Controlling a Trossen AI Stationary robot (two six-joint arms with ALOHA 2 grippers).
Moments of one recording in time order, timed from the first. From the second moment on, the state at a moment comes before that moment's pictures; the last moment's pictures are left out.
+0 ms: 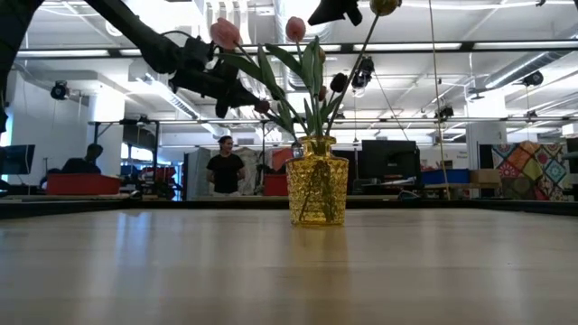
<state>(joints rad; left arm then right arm) 1.04 1.75 1.41 0.04 0.72 -0.04 -0.53 1.72 2.06 -0.73 -0.02 -0.14</state>
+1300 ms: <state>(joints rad) 0.77 1.19 0.82 0.56 0.54 -0.17 -0.65 1.42 1.38 -0.31 -0.53 -0.28</state>
